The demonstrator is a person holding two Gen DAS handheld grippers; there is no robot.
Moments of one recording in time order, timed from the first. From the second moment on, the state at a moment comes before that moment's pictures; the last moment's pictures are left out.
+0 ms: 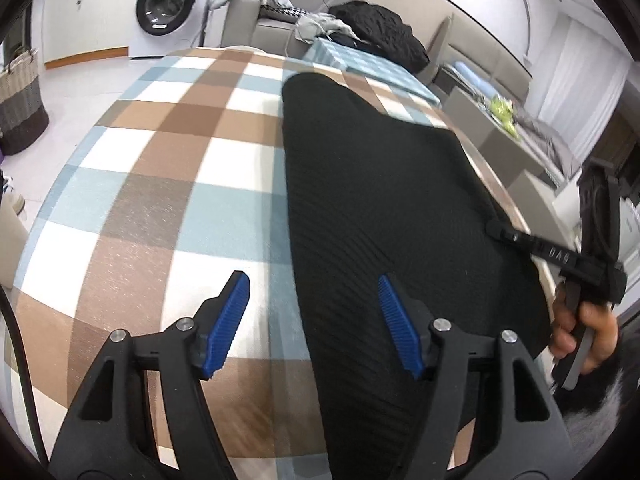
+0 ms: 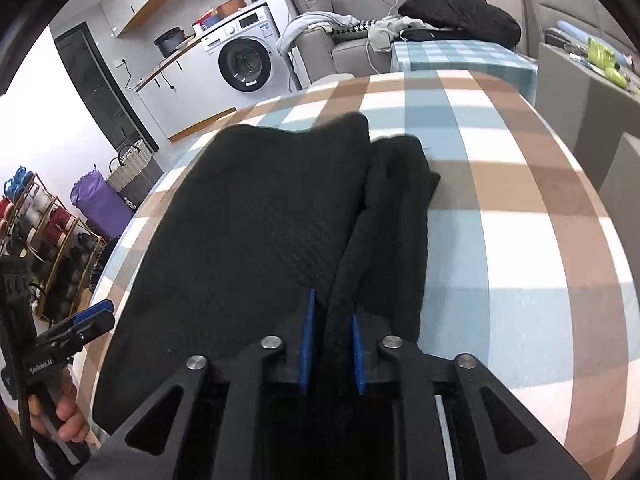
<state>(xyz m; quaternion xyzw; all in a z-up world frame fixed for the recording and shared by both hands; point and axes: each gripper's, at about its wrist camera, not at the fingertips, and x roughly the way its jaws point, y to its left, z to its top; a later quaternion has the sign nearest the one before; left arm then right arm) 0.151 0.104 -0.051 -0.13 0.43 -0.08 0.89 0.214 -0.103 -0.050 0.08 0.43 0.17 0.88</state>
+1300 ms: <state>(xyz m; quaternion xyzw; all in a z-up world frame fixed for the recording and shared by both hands) 0.086 0.077 -0.061 -0.07 0.44 -0.12 0.89 0.215 -0.114 -0.054 0.13 0.45 0.23 0.85</state>
